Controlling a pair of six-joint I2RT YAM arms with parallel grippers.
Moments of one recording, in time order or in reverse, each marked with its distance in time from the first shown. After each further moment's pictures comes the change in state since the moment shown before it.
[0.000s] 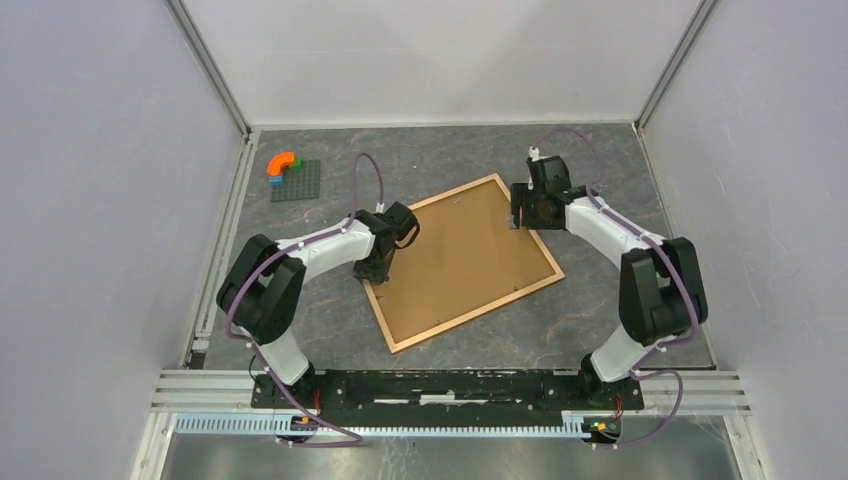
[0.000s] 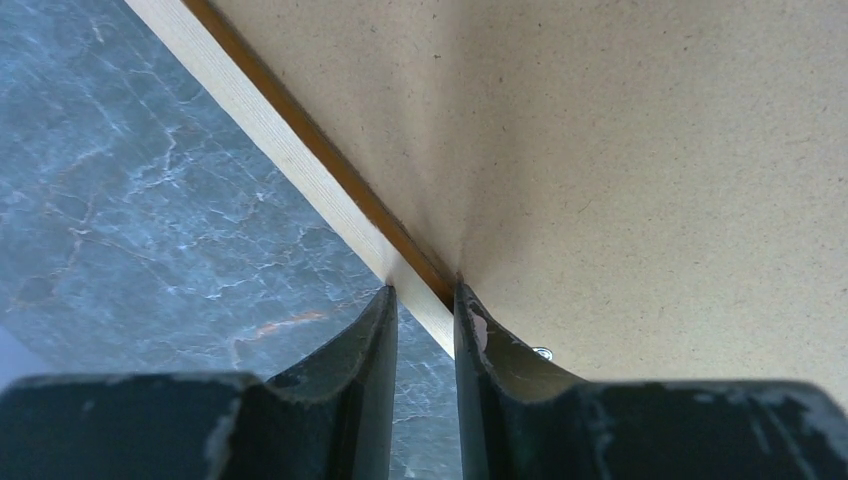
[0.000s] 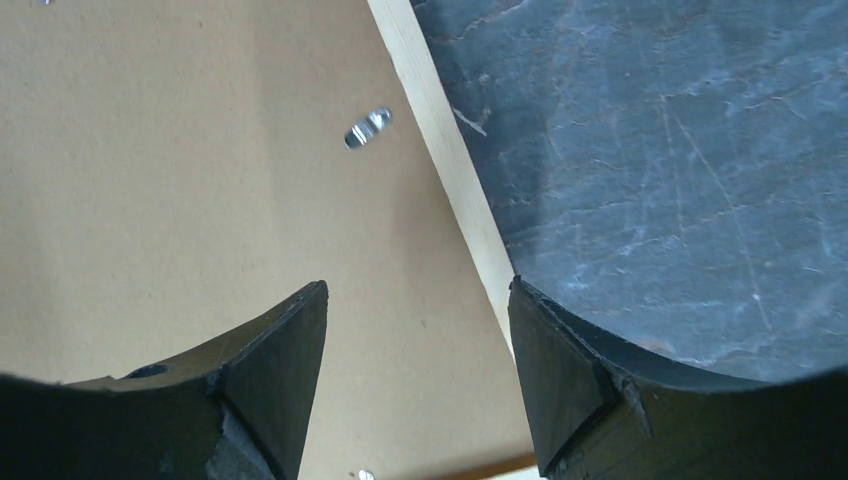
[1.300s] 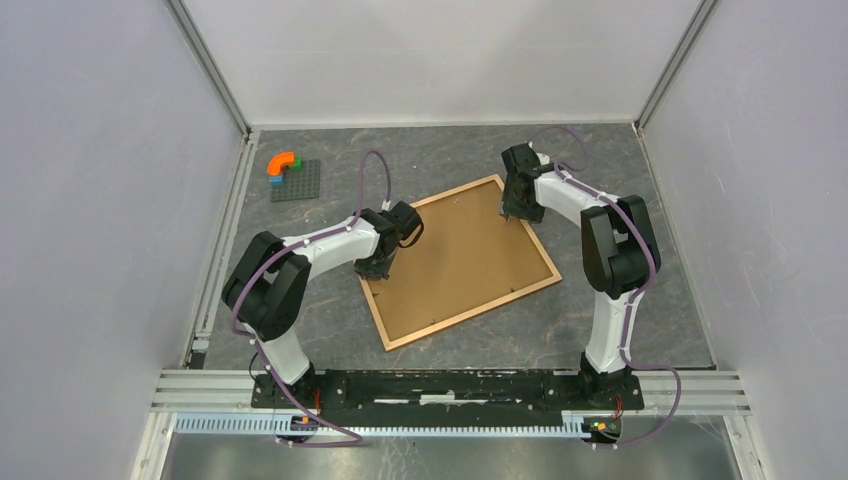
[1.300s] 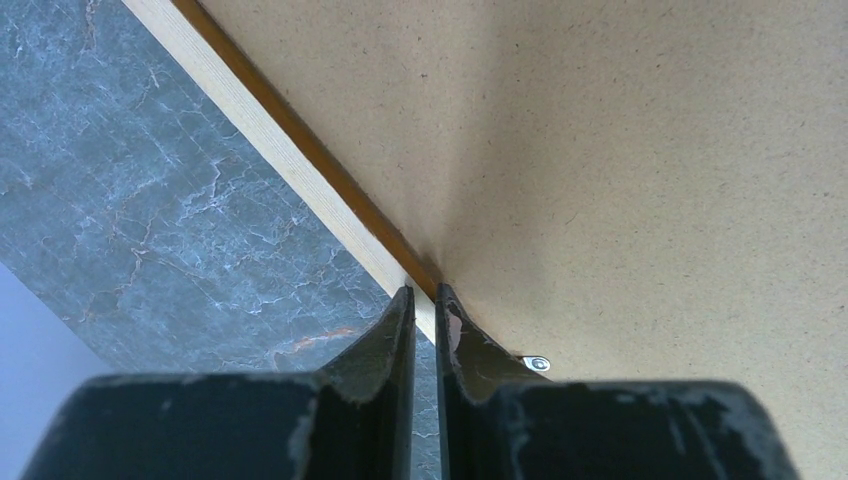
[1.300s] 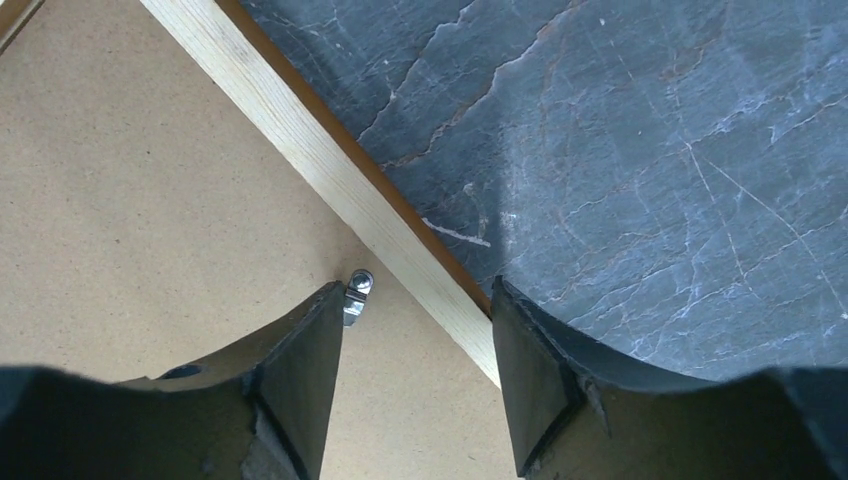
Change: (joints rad) left arm -0.005 0.032 0.026 0.004 -0.076 0.086; right arm 0.042 0.381 0.331 -0.145 0.202 0.301
